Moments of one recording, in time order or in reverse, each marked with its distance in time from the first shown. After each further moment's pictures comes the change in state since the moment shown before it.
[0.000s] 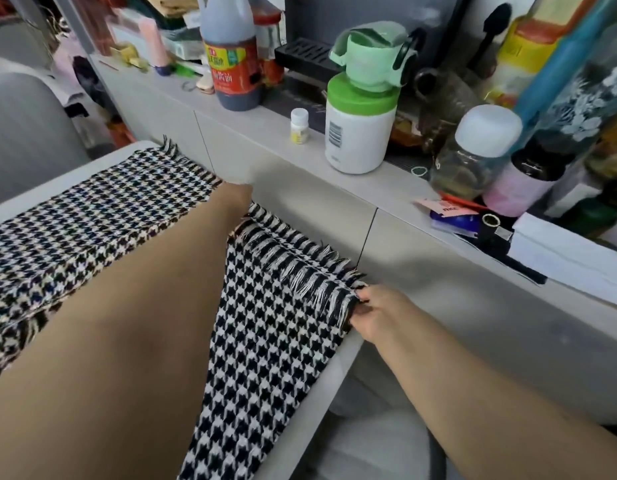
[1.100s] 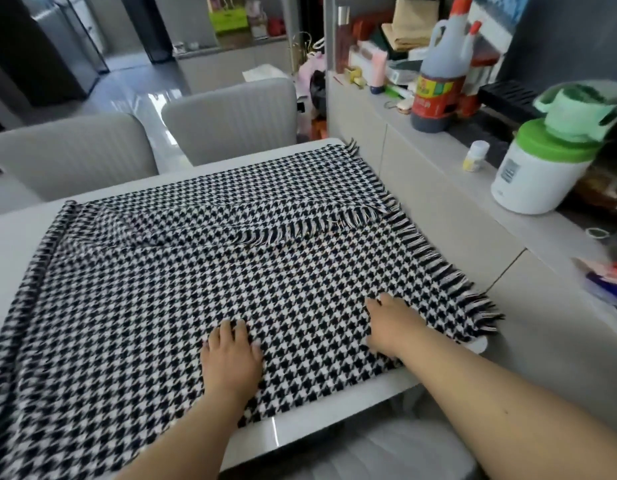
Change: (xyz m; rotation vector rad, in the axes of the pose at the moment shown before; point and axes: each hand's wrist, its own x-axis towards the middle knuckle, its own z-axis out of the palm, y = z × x) left_hand -0.321 -0.206 0.081 0.368 0.171 -0.596; right_hand -0.027 0.081 0.016 -2.676 -0.559 -0.951
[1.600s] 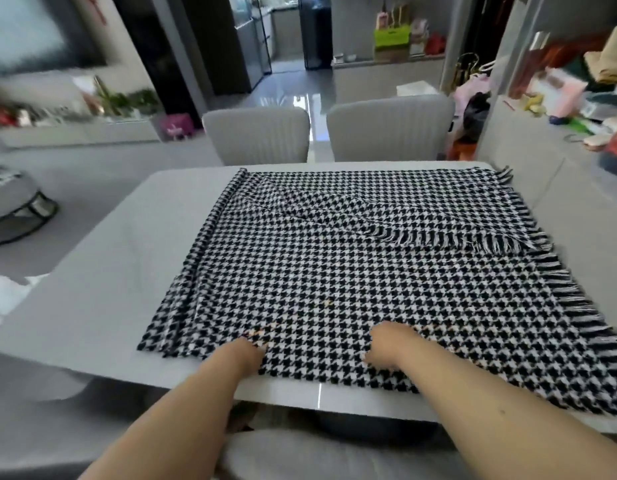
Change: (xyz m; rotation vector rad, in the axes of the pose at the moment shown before) left_hand -0.080 -0.157 -0.047 -0.311 -0.348 -0.549; right_hand -0.043 -0.181 0.006 -0.259 -0.227 -0.362
